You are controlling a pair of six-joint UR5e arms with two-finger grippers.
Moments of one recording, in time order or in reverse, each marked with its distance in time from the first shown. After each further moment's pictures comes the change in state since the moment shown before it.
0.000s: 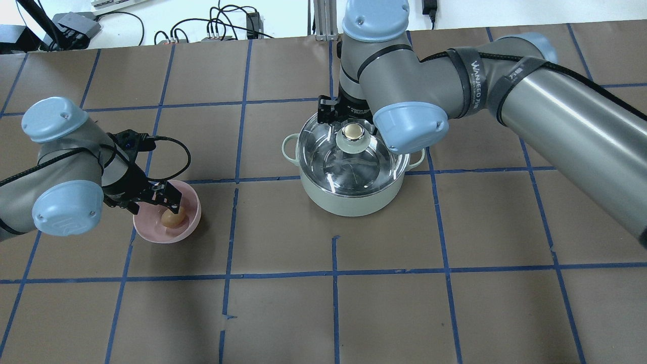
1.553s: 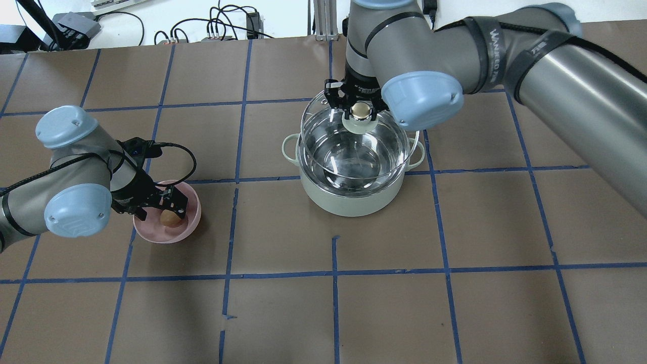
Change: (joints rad) left arm 0.000 -0.047 -0.008 0.010 -0.012 -0.017; right arm -0.034 -0.030 -0.100 0.120 -0.013 -0.033
